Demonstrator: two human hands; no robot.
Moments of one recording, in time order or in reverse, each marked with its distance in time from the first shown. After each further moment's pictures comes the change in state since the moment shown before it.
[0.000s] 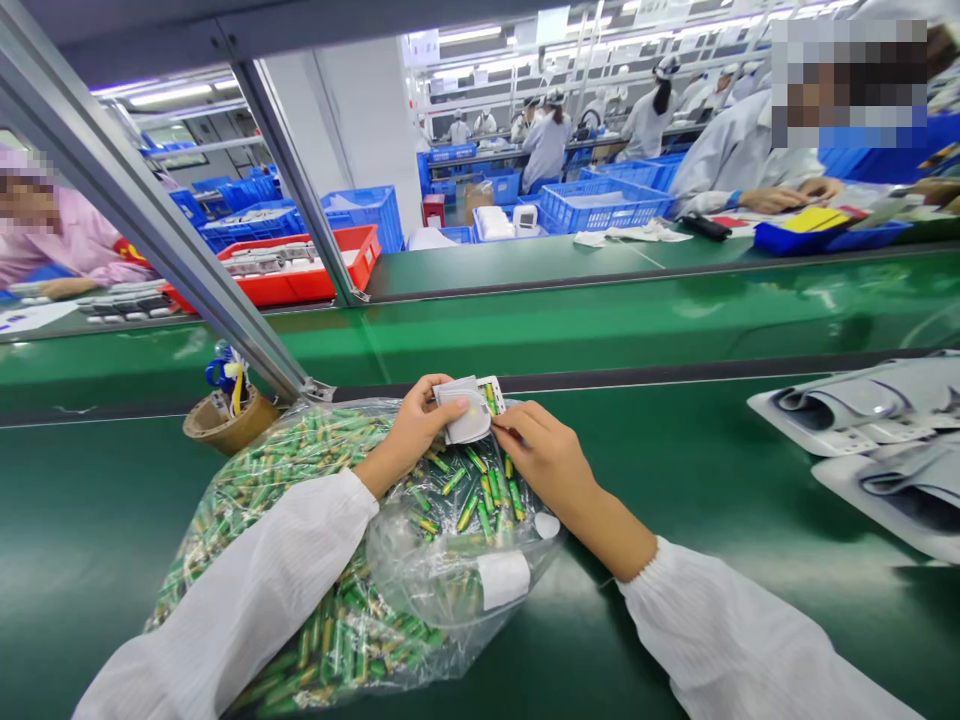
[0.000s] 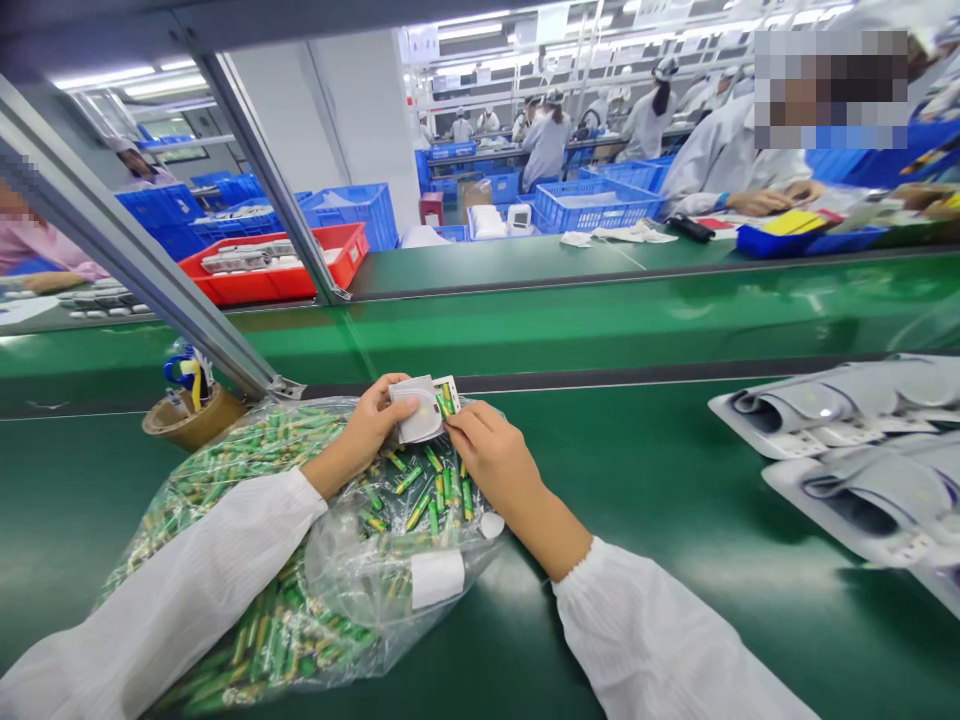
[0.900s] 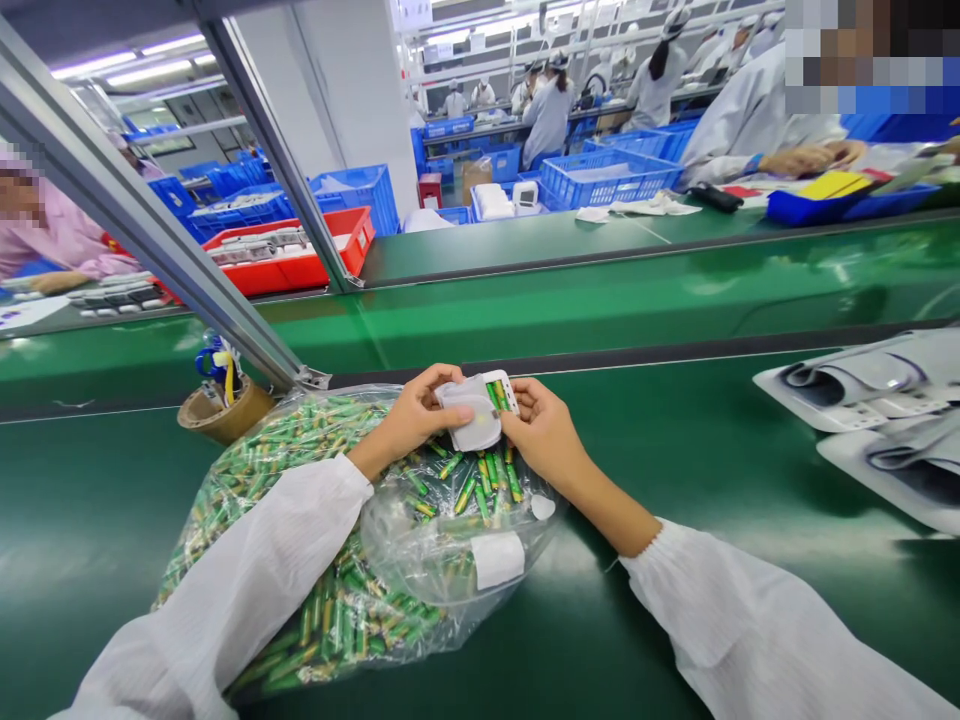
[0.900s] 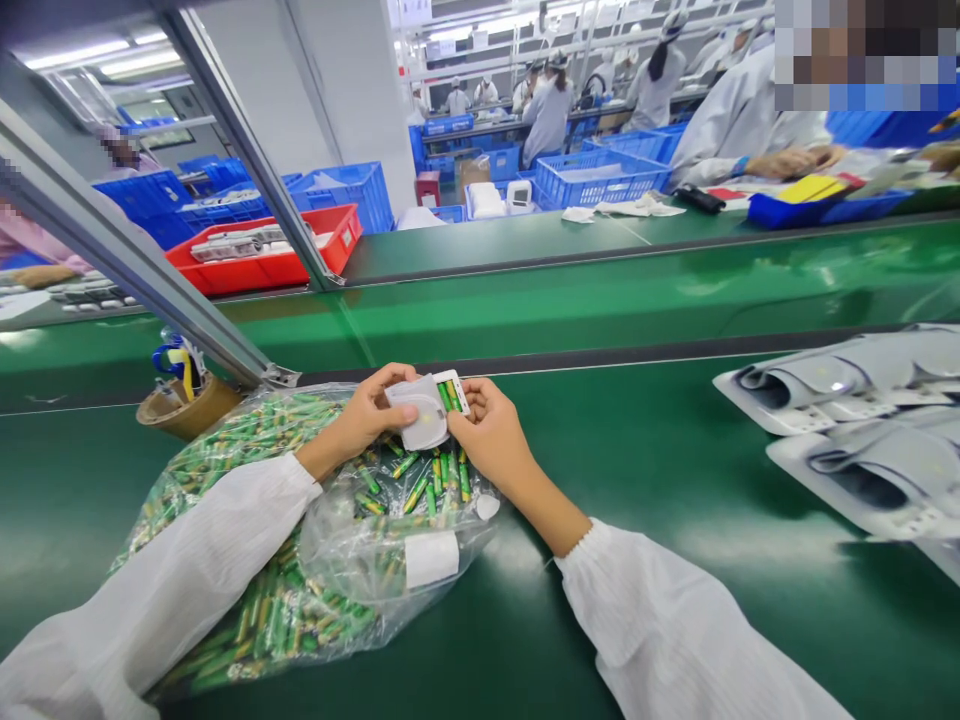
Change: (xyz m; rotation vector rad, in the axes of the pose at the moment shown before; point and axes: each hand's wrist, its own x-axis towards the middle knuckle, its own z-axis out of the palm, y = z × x) left_hand -0.005 0.009 -0.002 0.129 -0.256 0.078; right_hand 0.004 0.000 0.012 0.831 -0.001 0.966
